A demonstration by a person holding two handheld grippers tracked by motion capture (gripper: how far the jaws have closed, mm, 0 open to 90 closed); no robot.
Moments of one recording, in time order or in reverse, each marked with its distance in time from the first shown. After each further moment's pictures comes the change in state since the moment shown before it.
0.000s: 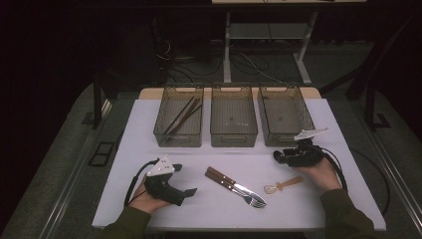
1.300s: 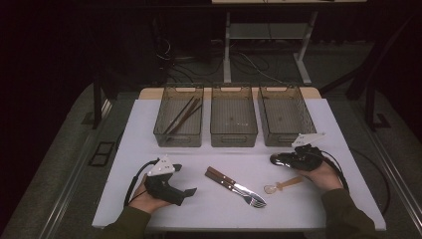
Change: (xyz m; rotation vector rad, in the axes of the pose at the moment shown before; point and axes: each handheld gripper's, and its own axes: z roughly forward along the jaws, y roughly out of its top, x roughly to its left) left arm 0.000 0.000 0.000 0.008 0.011 -0.006; right arm 0.014 -0.004 -0.006 -0.006 -0.032 -0.209
